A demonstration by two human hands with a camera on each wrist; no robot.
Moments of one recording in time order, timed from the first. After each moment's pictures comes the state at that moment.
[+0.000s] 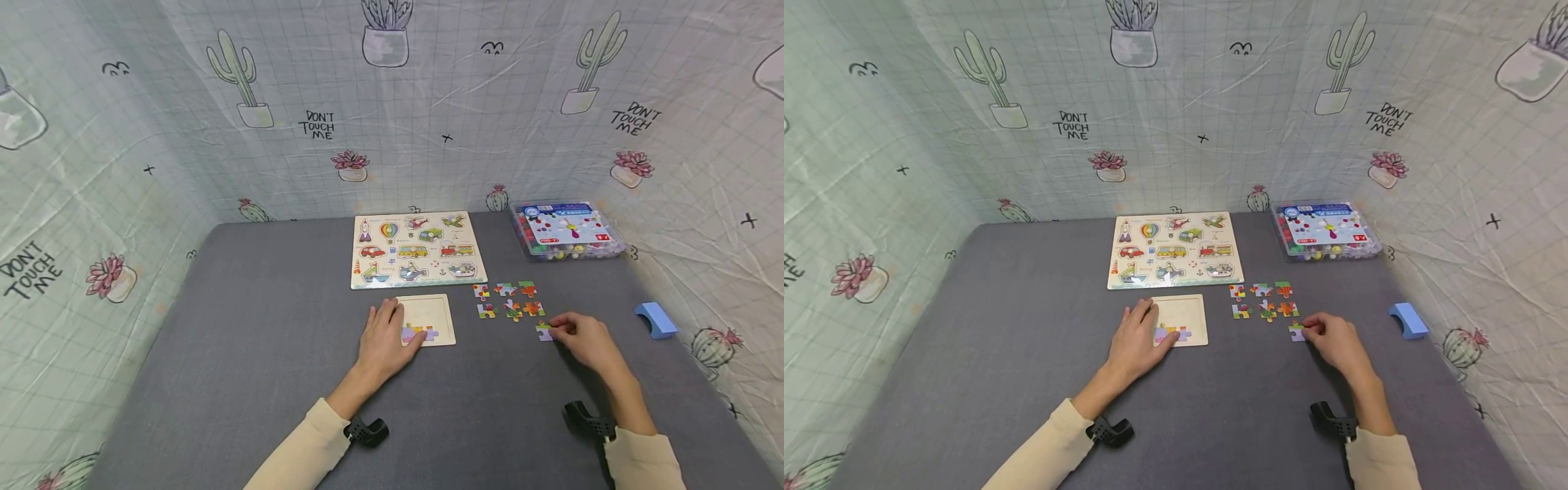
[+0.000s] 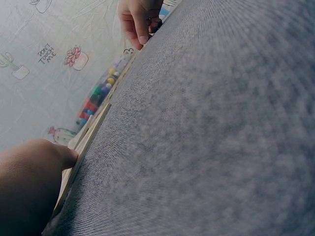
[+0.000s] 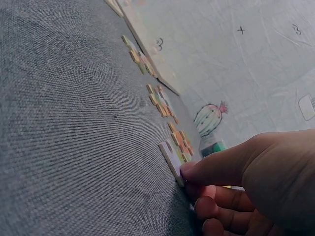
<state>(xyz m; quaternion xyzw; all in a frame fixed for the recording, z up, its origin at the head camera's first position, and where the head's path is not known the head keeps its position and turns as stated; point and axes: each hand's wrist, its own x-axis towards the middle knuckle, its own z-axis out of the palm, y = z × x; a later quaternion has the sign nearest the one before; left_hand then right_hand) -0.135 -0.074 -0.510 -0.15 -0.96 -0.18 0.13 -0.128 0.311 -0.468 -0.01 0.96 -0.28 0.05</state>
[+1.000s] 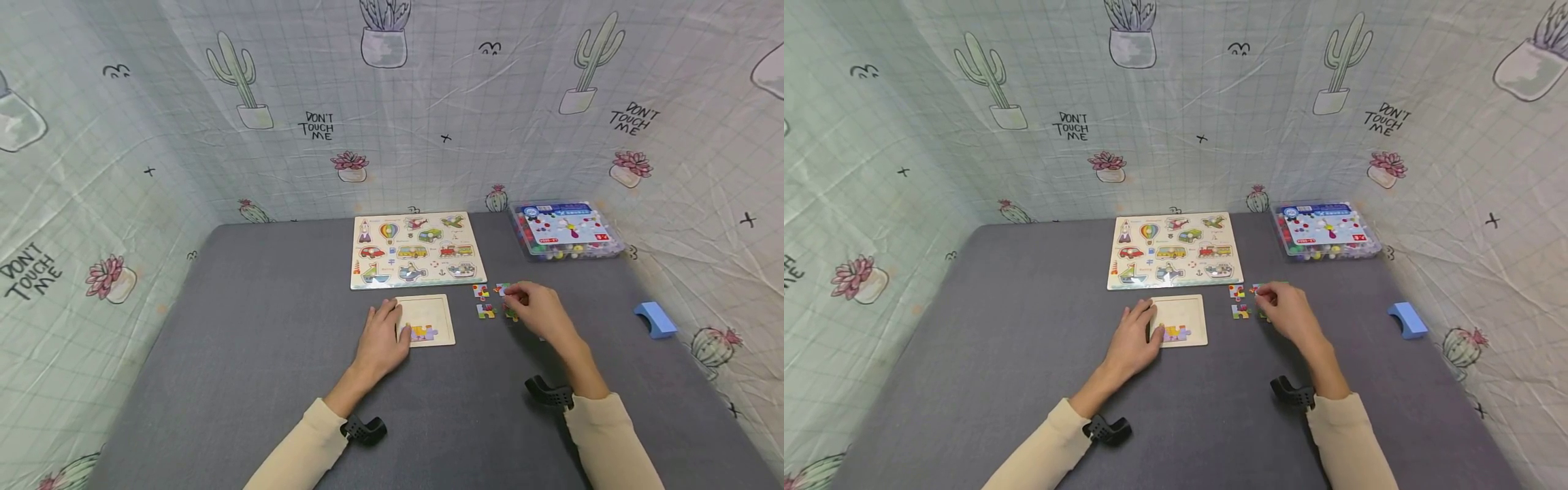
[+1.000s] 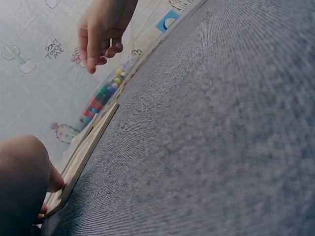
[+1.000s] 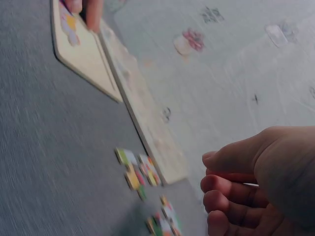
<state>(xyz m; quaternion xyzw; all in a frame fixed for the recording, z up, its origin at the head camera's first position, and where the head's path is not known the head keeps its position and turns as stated) -0.136 -0.078 -0.507 -0.14 -0.94 -0.28 0.12 -0.165 0.235 -0.438 -0.06 0.95 -0.31 0.00</state>
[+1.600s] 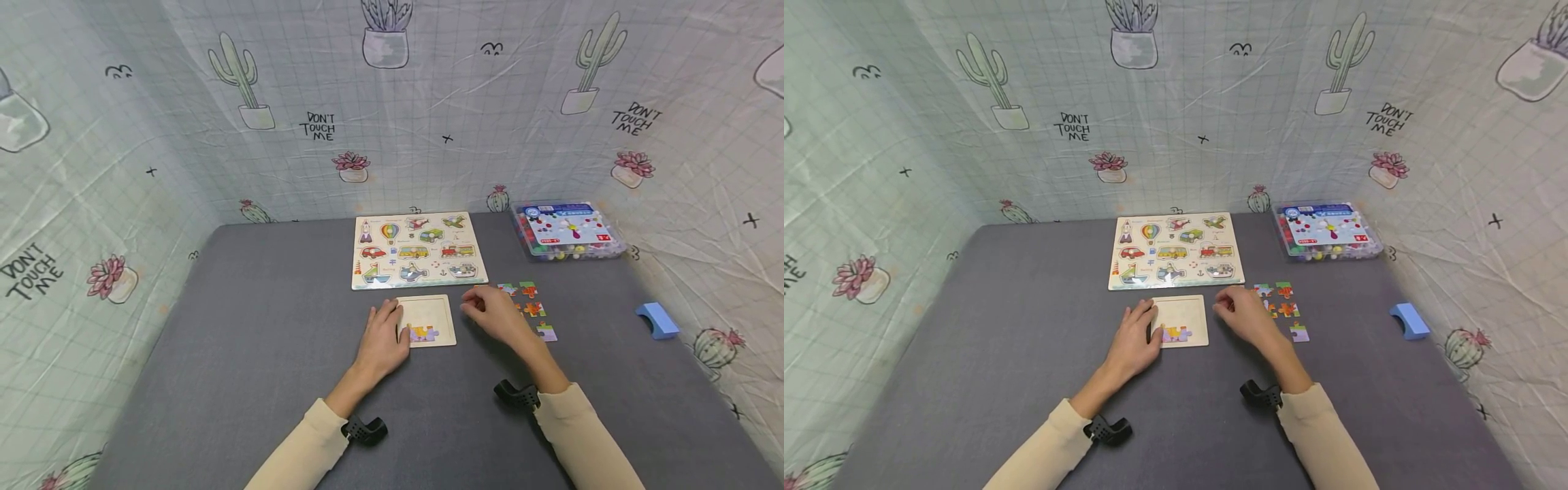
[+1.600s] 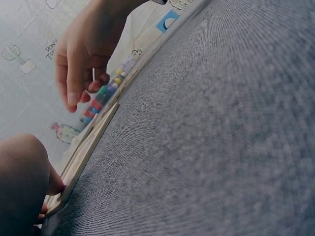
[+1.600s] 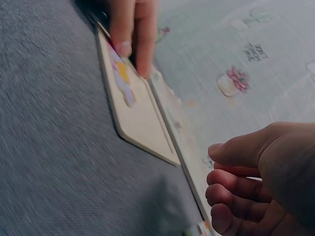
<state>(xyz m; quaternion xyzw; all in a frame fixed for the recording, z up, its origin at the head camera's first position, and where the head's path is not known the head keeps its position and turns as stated) -0.137 -0.080 -0.511 -0.14 -0.94 -0.29 0.12 -0.172 0.173 -0.455 -0.16 0.93 -0.33 0.00</state>
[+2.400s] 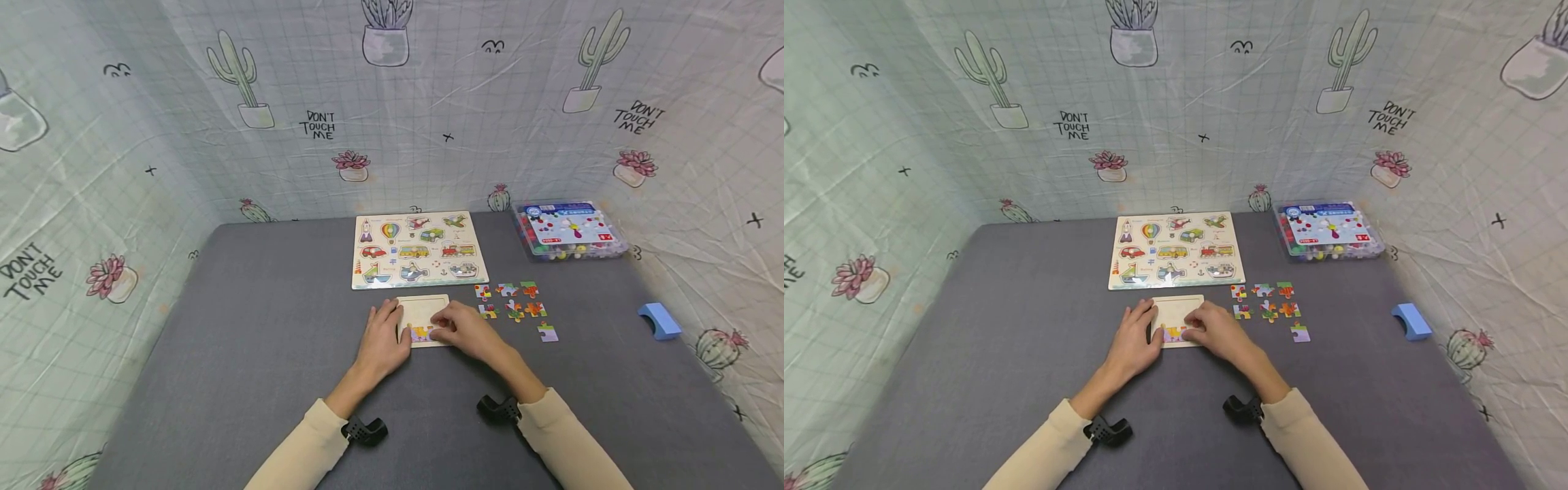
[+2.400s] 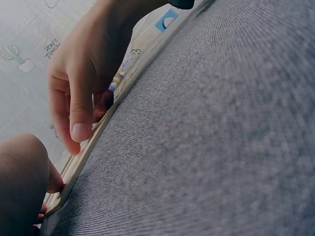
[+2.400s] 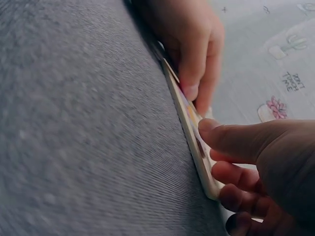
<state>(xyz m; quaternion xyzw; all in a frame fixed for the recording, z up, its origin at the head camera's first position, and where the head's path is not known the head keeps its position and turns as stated) -0.137 -0.078 -0.510 -0.14 -0.94 -0.28 0.13 -0.158 0.132 -0.478 -0.24 0.91 -0.32 0.03</state>
